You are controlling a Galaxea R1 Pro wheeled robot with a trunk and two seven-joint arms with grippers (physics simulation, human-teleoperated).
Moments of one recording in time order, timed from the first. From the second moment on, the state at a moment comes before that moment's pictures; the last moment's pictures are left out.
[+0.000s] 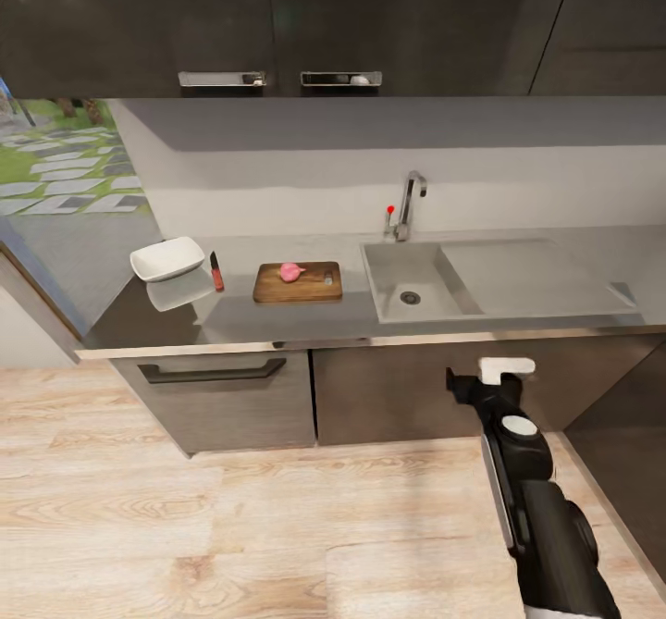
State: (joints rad) left arm -0.14 0.05 -0.04 -0.52 0.25 0.06 0.06; right arm -0.42 0.09 -0.09 -1.60 0.25 0.61 -0.06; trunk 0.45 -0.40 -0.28
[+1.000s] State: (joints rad) left arm -0.13 0.05 -0.04 -0.51 0.25 0.06 0.06; right arm -1.09 0.17 -0.01 -1.16 0.10 0.88 -0.10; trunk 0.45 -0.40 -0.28
